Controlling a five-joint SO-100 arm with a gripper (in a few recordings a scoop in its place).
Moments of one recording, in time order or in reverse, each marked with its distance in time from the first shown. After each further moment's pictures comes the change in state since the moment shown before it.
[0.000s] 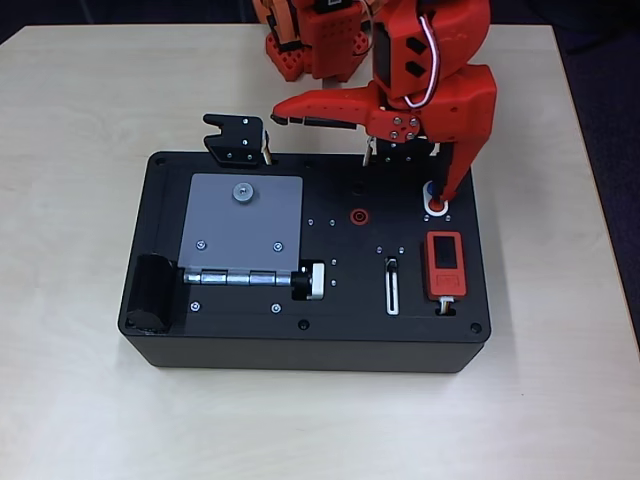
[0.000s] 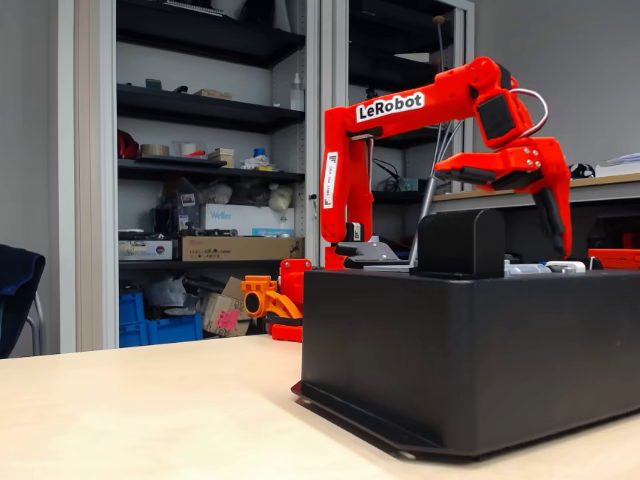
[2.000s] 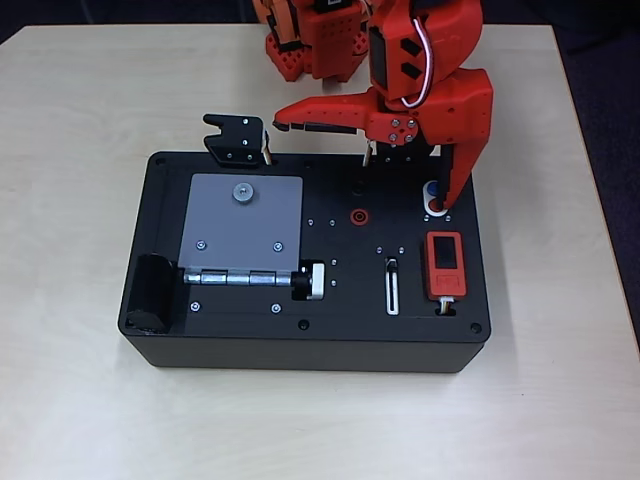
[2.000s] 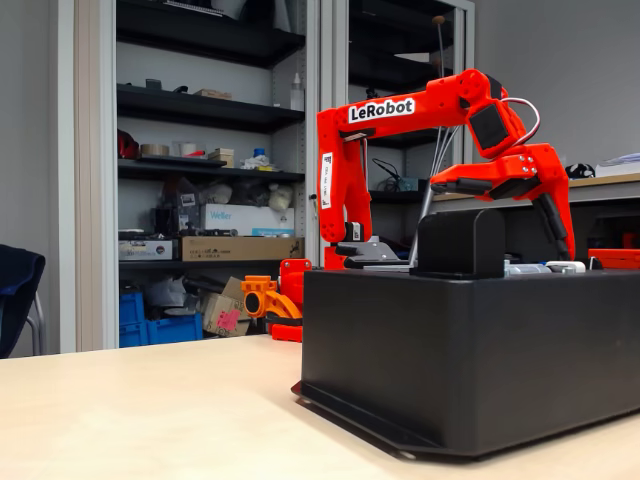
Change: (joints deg) arm -0.5 3.1 7.0 -7.9 0.8
